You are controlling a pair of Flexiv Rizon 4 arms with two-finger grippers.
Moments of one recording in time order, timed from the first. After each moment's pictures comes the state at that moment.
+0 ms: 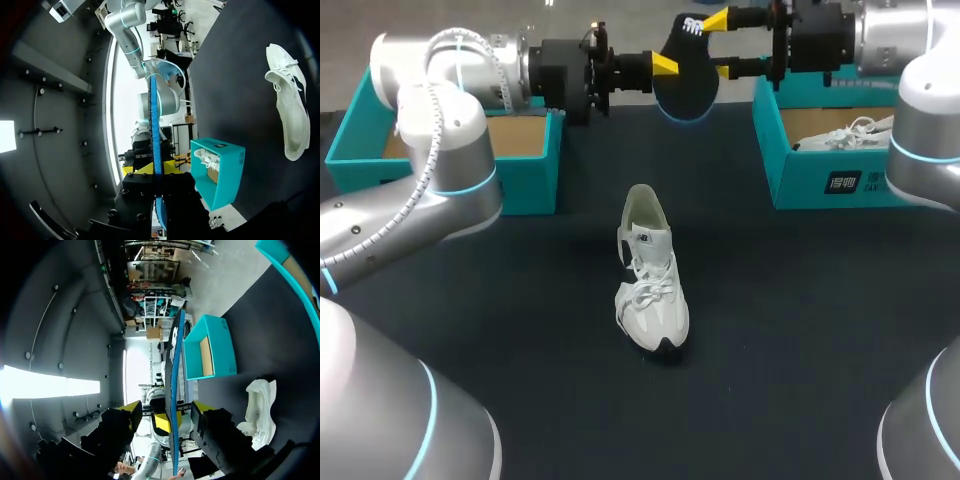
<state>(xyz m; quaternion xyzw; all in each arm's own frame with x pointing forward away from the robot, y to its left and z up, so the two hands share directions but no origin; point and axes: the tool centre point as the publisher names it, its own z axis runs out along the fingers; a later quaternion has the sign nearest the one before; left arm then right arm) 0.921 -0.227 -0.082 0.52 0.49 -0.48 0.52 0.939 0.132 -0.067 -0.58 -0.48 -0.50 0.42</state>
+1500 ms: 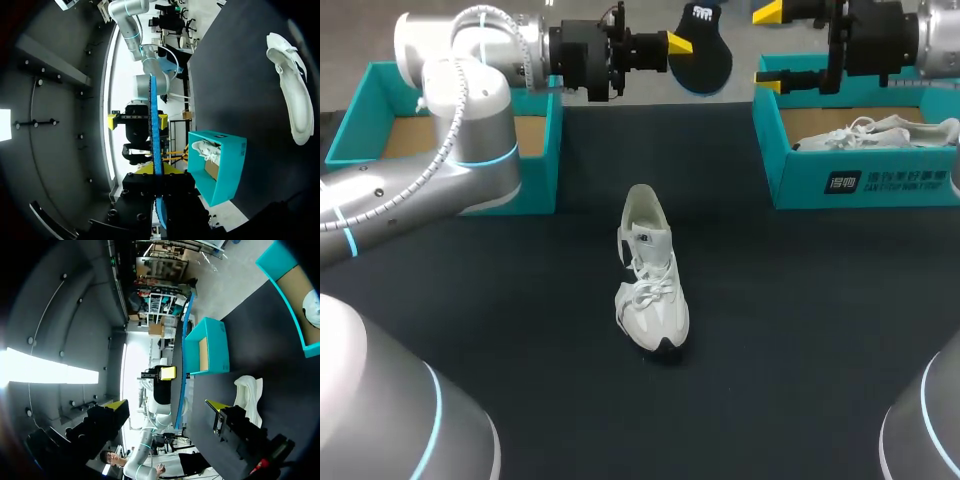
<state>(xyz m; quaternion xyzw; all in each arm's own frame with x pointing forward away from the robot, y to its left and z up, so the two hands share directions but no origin) 0.969 -0.249 -0.084 0.51 0.51 -0.47 0.51 0.901 0.073 -0.051 -0.56 -0.51 -0.51 0.40</state>
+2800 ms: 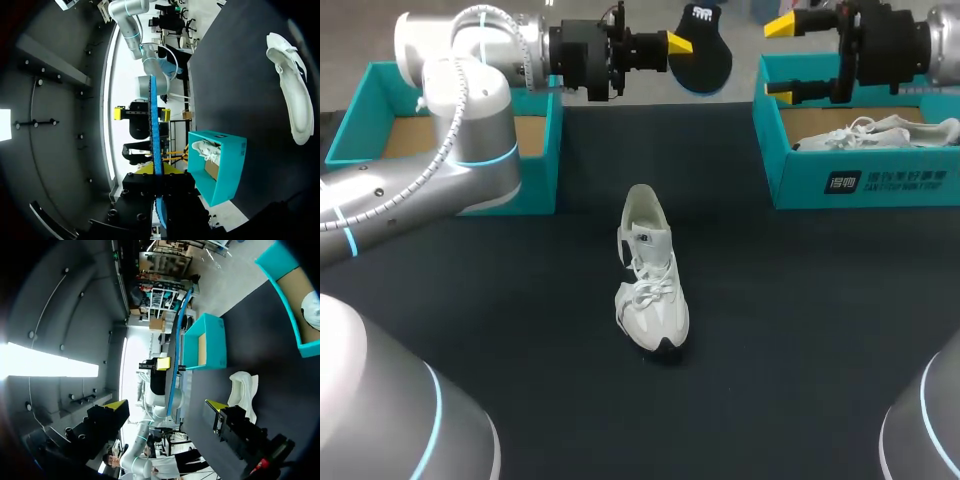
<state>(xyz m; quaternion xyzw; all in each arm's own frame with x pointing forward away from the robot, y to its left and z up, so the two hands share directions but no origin) 0.969 -0.249 -0.084 0.51 0.51 -0.47 0.51 0.886 0.051 -0.061 -0.55 -0.53 -0.50 0.40</state>
